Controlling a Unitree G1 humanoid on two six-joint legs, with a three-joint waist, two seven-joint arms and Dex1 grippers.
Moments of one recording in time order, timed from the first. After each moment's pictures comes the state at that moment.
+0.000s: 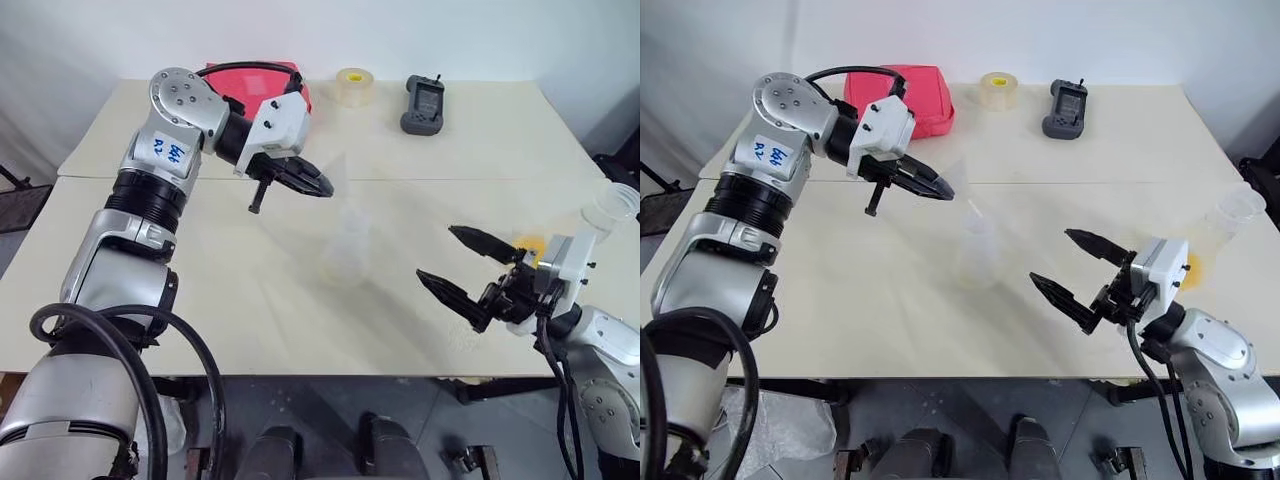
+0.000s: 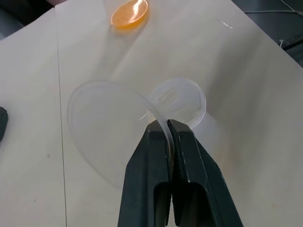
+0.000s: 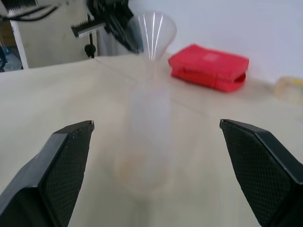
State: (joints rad) left arm -1.41 0.52 -0.36 0.85 -0.17 -0.17 -1.50; right arm 0.05 -0.61 -0.29 -0.52 0.69 0.28 0.80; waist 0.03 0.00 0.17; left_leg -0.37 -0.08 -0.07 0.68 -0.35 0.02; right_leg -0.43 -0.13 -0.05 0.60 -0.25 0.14
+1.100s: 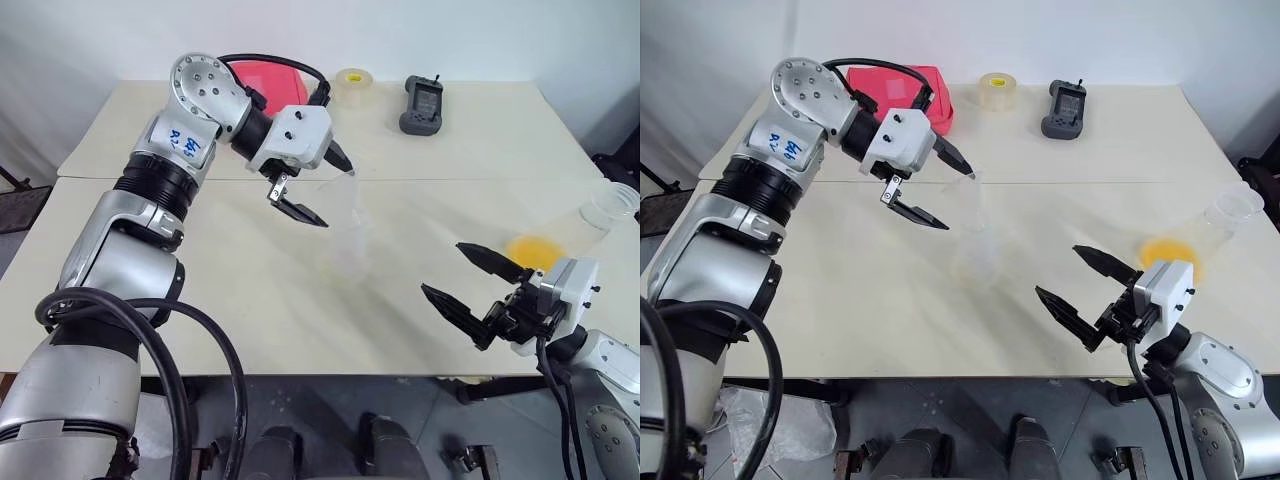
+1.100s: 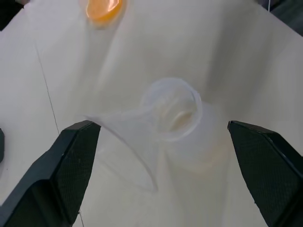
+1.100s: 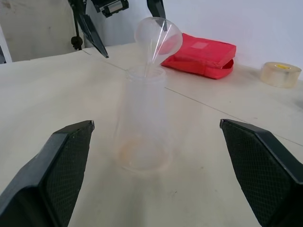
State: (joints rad) left arm -1.49 0.52 -0.53 0.91 -0.24 -0.30 -1.50; right arm 0.13 -0.60 -0.30 -0.58 0.68 0.24 0.73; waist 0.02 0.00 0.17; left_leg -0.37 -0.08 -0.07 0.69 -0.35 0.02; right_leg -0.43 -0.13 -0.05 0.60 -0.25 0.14
